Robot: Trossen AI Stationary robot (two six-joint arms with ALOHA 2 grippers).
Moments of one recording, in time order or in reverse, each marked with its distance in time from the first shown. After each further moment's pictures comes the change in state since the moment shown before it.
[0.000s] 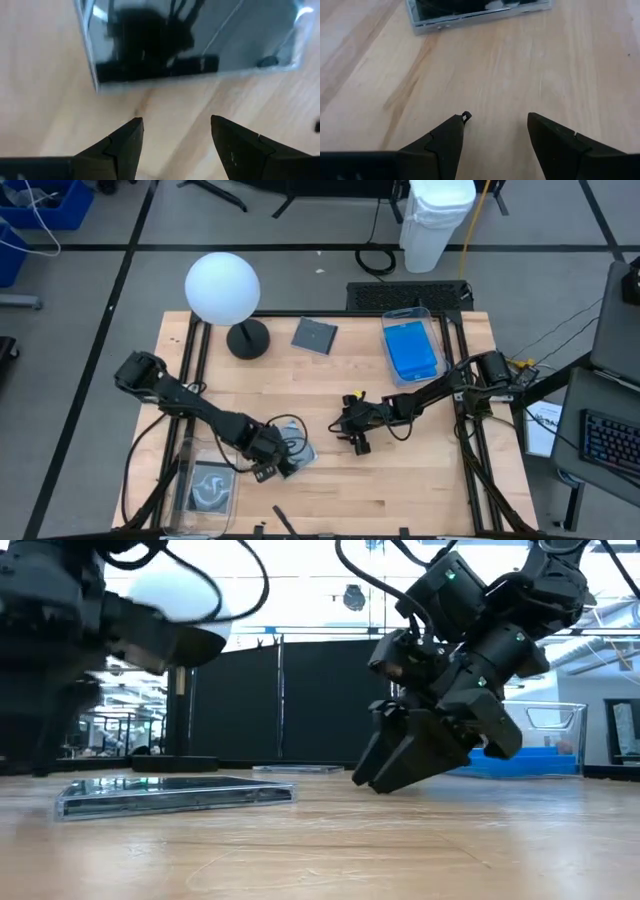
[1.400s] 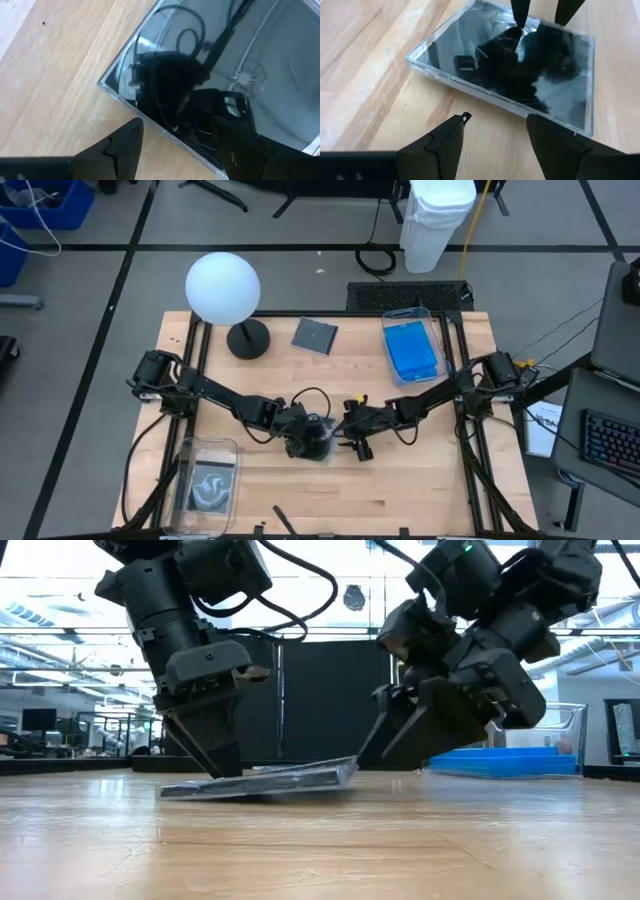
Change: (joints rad) left arm 0.230 0.149 0.001 0.384 -0.278 0.336; right arm 0.059 -0.057 0.007 0.013 -0.009 0.065
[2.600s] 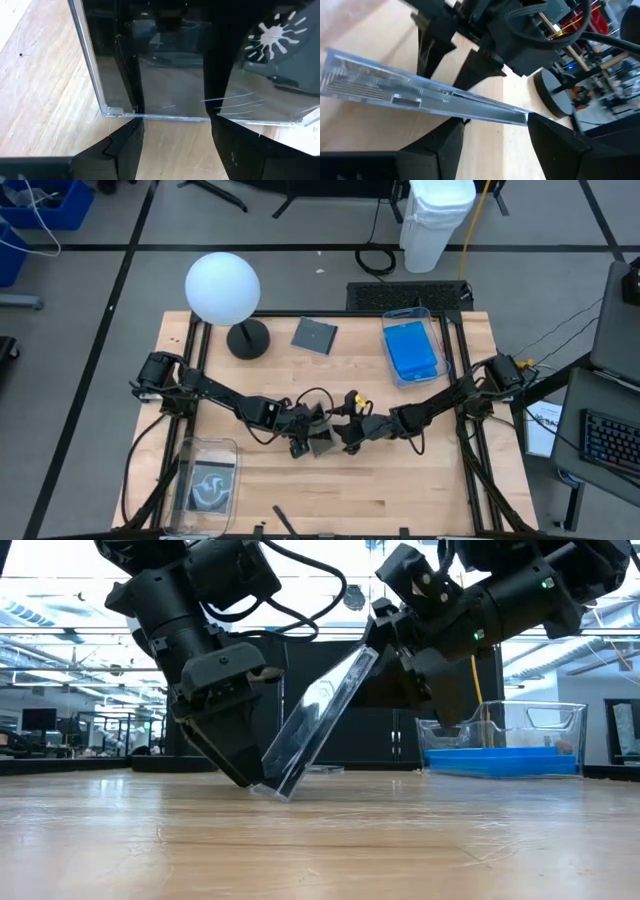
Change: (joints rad) left arm 0.001 0.004 0.001 0.089 0.019 0.048; right arm 0.096 -0.008 0.011 0.206 0.511 -0.483
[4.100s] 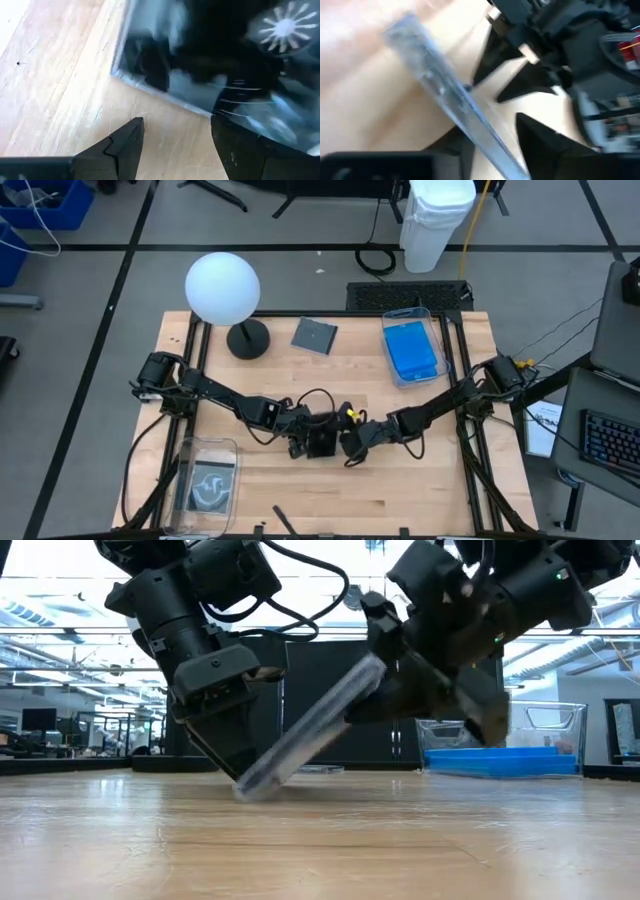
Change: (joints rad) left arm -0.002 -0.002 0.001 0.002 -0.001 0.061; right arm 0.030 0.002 0.045 -0.166 -0.152 -0.107
